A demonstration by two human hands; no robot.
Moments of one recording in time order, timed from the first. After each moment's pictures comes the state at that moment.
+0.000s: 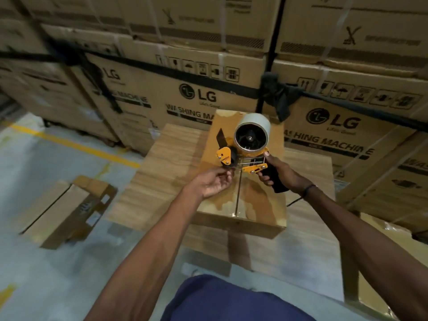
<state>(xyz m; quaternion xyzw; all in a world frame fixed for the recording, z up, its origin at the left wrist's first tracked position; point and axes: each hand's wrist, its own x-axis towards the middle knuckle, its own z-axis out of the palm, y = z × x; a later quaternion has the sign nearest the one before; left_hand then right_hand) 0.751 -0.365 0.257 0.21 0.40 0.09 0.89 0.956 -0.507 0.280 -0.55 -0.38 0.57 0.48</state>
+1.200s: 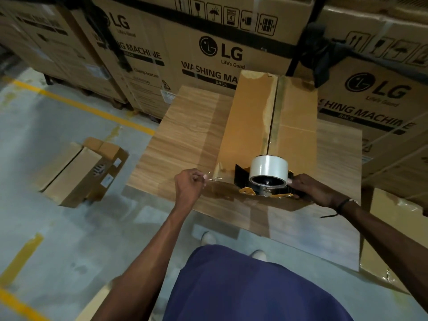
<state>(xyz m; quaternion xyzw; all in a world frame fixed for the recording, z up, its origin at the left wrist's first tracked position) 0.590 -0.375 0.168 0.69 0.54 0.22 0.43 0.913 -0.566 0.221 -0.68 -0.46 0.52 0.24</state>
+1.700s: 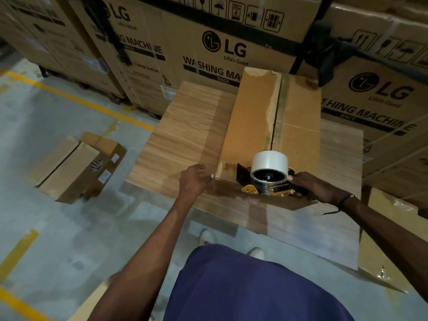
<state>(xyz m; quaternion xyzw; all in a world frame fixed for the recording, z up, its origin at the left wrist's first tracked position) 0.600 -0.358 0.166 0.62 0.60 0.09 0.49 0.917 -0.557 0.212 -0.66 -0.44 0.56 0.24</state>
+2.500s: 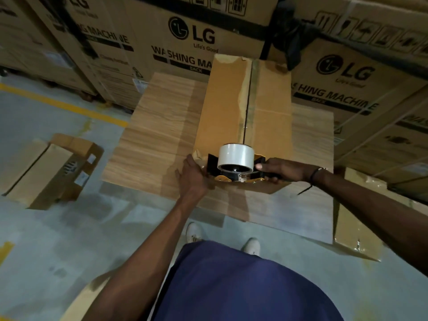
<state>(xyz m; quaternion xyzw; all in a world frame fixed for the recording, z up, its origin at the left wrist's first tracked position) 0.652 -0.417 0.135 0.76 0.55 0.06 0.34 0.913 -0.552 0.223 -0.65 -0.43 0.61 0.17</state>
